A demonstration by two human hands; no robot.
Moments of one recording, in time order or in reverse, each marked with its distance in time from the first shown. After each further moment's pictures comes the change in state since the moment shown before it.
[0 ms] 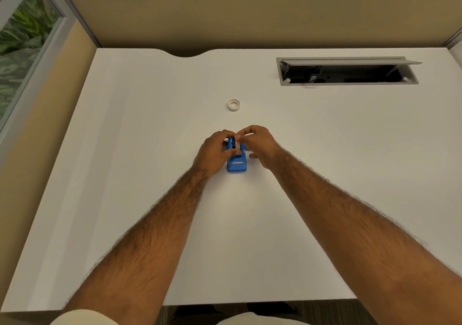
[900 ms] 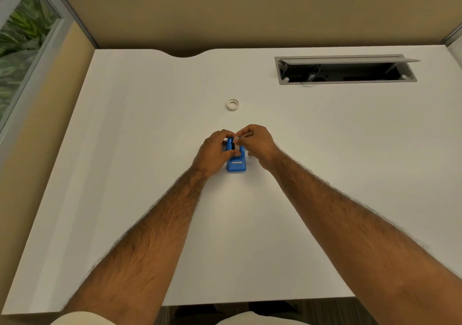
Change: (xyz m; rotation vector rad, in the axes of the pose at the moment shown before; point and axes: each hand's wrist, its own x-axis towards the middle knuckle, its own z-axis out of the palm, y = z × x) left_hand 0.003 -0.005 0.002 0.016 -0.017 0.010; right_hand 0.002 0.005 -0.001 -0.105 0.034 -0.132
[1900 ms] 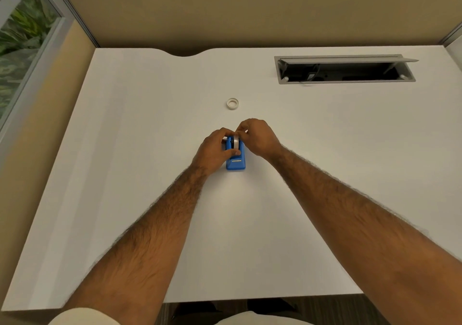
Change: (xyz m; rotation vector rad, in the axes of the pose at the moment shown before) left_hand -0.001 0.000 0.000 -0.004 0.001 -0.014; right_hand 0.019 -0.001 -0.006 -0.667 0.011 -0.380
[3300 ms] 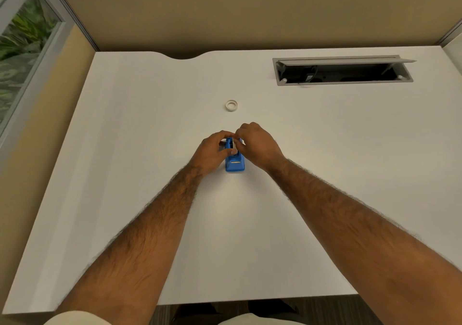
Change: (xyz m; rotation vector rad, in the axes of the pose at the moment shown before) left_hand -0.002 0.000 -0.008 -0.063 -0.056 0.015; right_hand -0.025 -0.002 0.001 -0.259 0.093 -0.272
